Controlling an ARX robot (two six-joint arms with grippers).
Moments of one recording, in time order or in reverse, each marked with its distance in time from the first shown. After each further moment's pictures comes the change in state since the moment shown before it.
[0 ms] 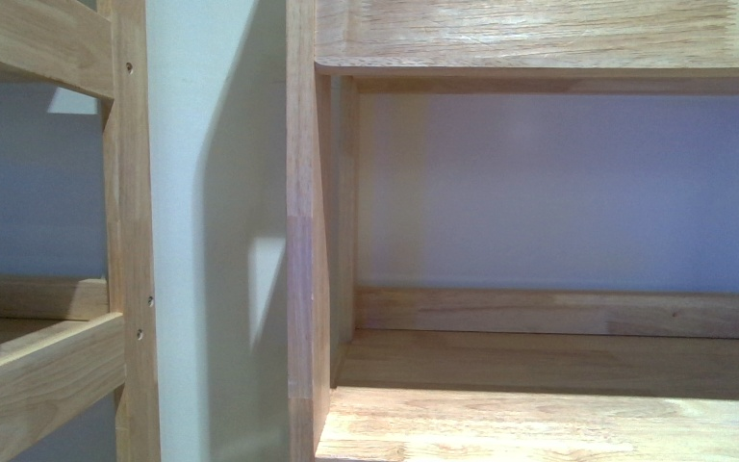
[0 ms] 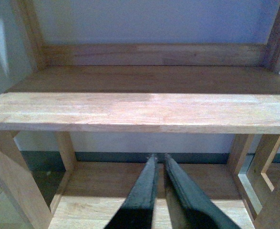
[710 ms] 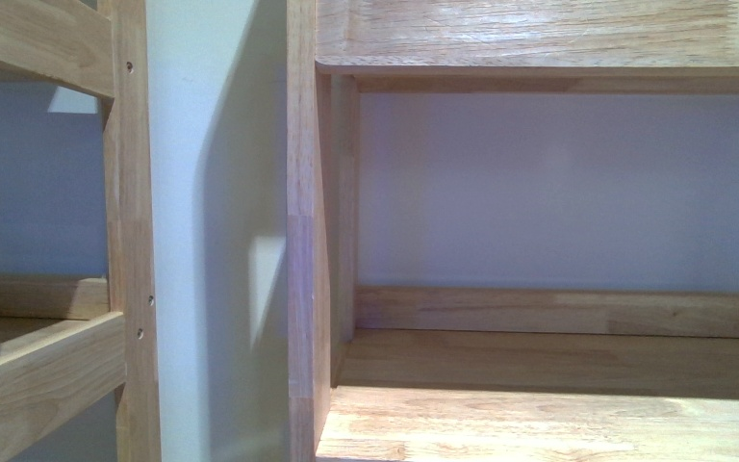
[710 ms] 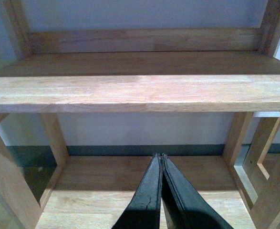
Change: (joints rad) left arm 0.000 0.000 0.000 0.000 0.000 0.000; right arm -0.209 -0.110 -0.133 0.021 -0.198 0.002
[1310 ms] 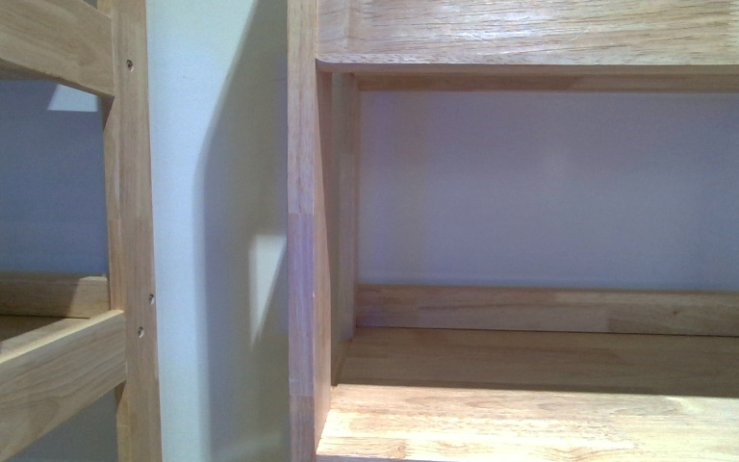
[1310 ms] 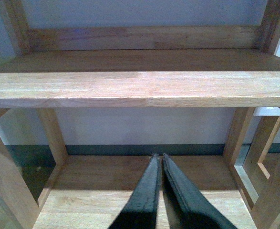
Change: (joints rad) left arm 0.000 0.000 0.000 0.000 0.000 0.000; right arm -0.001 -0.046 -0.046 0.008 0.000 -0.001
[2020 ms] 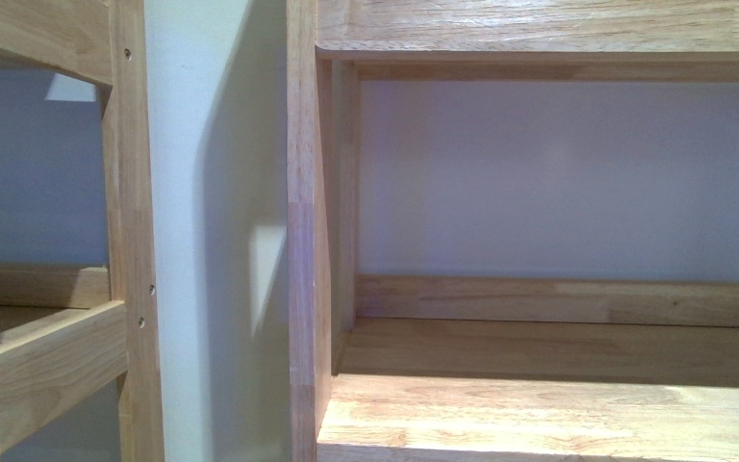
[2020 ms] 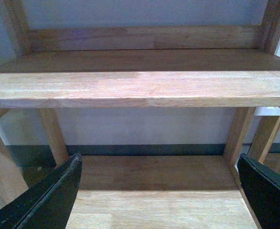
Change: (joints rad) left arm 0.000 0.000 0.000 0.000 0.000 0.000; right arm 0.000 0.000 0.000 0.000 0.000 0.002
